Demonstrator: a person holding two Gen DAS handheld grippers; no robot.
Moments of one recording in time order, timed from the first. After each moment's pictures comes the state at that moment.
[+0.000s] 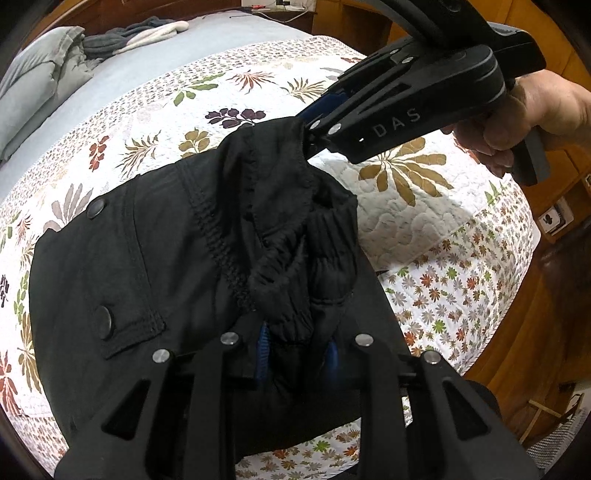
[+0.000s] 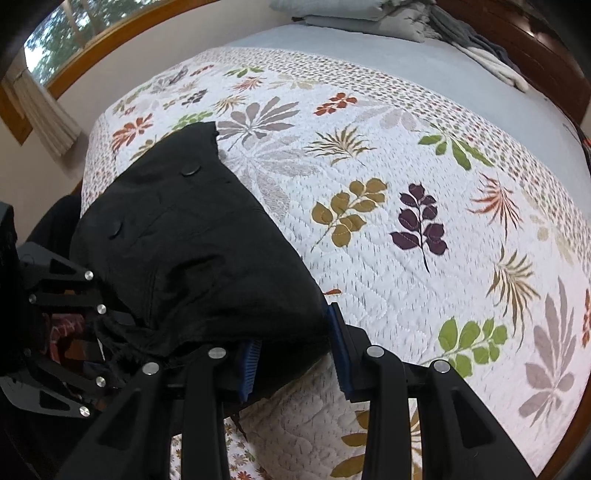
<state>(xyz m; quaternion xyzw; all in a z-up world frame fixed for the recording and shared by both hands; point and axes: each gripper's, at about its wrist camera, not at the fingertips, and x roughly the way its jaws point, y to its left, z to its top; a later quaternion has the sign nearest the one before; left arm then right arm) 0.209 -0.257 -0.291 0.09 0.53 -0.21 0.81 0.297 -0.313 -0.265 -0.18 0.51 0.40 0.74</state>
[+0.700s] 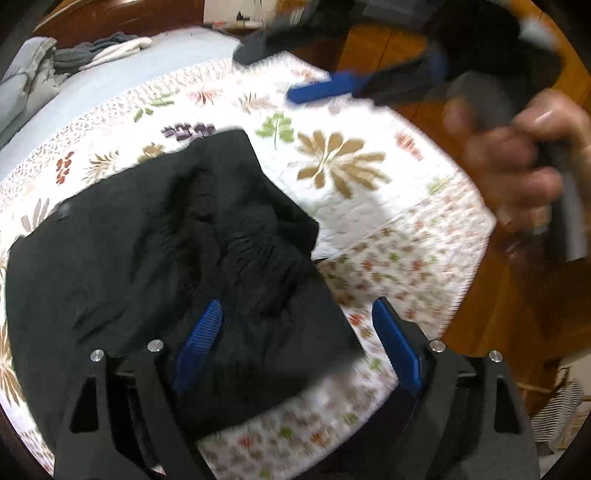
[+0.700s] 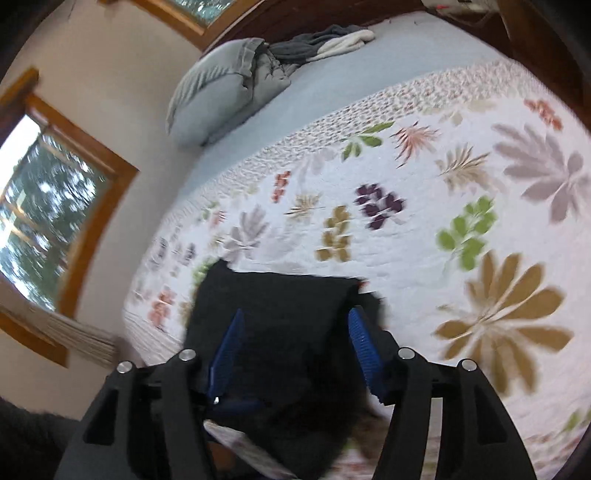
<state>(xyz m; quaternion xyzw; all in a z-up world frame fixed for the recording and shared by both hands) 0.166 -0.247 -0.271 0.05 0.49 -0.30 0.82 0.260 -0.382 -0.222 0.23 0.49 0.30 0.79</state>
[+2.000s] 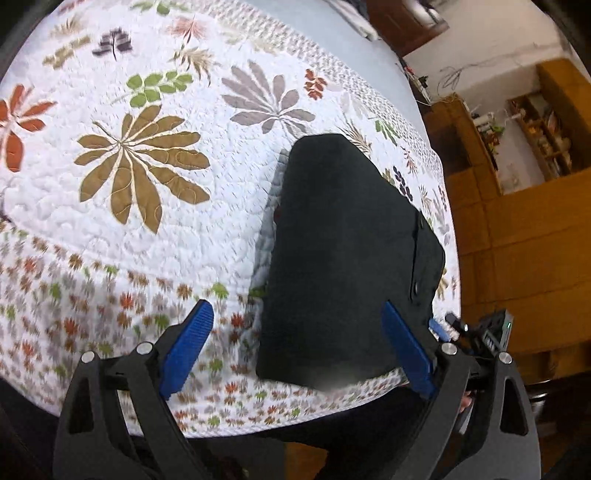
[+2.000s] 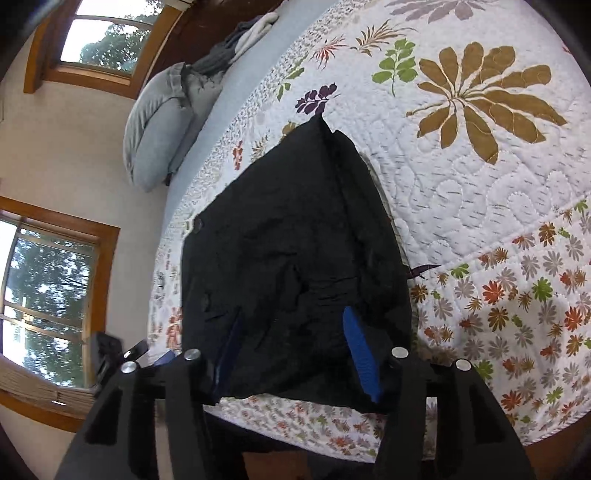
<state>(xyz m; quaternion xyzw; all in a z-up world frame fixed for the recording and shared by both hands) 0.184 0.081 -0.294 -0.32 0.56 -0.13 0.75 0.169 -0.366 -0.309 0.38 0.52 0.20 0.74</state>
